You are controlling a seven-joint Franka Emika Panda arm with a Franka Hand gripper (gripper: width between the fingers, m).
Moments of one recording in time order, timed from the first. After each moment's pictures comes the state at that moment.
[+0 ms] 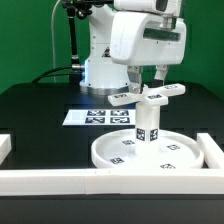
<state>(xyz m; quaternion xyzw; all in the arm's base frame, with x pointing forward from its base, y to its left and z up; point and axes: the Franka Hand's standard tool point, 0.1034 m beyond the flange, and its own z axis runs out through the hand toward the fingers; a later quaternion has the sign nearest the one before) 0.553 0.037 0.124 0.89 0.45 0.00 0.07</state>
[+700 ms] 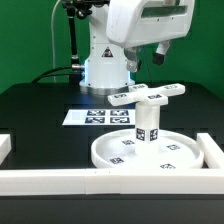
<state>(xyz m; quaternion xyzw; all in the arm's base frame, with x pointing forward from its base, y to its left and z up) 0.547 0.037 0.157 0.90 0.42 -0.09 0.03</state>
